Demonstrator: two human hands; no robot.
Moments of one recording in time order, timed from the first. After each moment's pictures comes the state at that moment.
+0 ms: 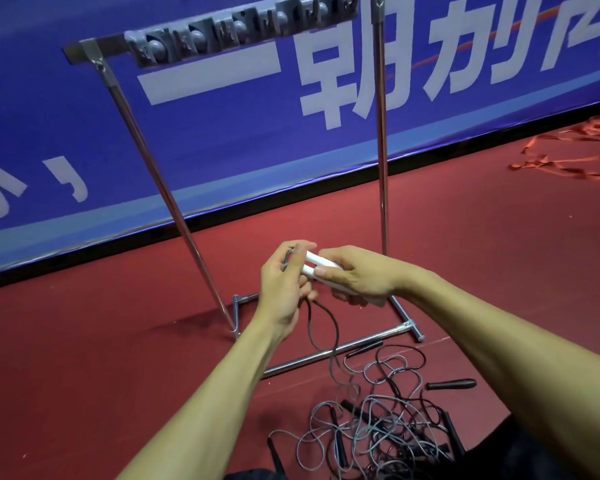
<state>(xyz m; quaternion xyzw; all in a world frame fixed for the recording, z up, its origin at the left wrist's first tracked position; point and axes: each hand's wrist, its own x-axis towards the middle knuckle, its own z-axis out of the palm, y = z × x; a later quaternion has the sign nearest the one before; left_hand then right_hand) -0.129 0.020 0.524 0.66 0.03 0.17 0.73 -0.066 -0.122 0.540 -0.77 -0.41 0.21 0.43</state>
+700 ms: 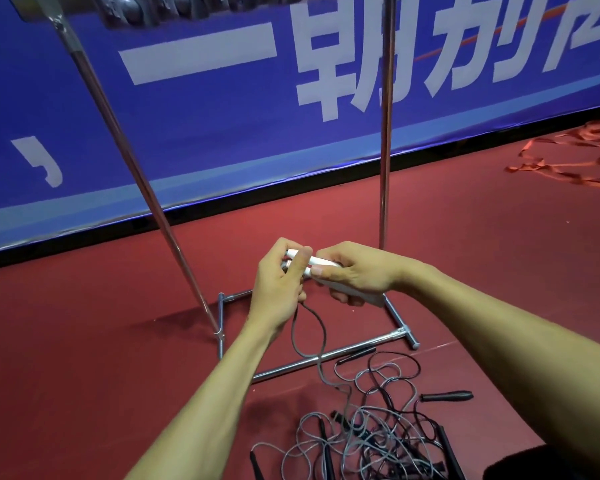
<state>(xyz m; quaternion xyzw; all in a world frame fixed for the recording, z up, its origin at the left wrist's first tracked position) -0.082 0.042 0.495 0.74 0.02 0.19 0.65 -0.009 -0.107 0.516 -0.77 -0.40 0.26 0.43</state>
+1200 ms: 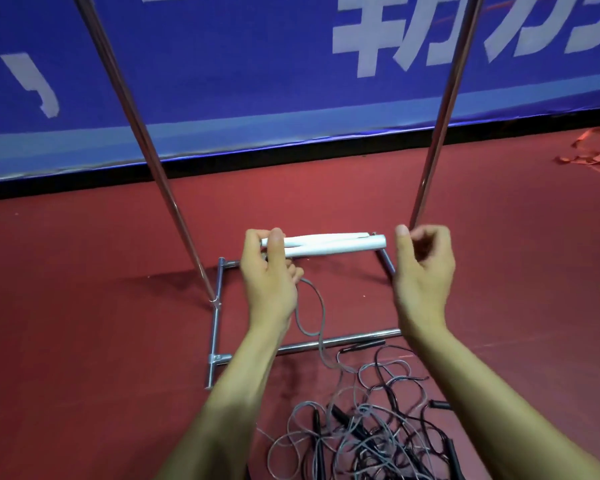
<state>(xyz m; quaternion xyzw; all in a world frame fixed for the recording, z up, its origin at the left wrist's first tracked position) -0.034 0.074 0.423 0.60 0.16 0.36 0.70 0.017 -0.069 0.405 -0.69 -0.04 -0.22 0.69</state>
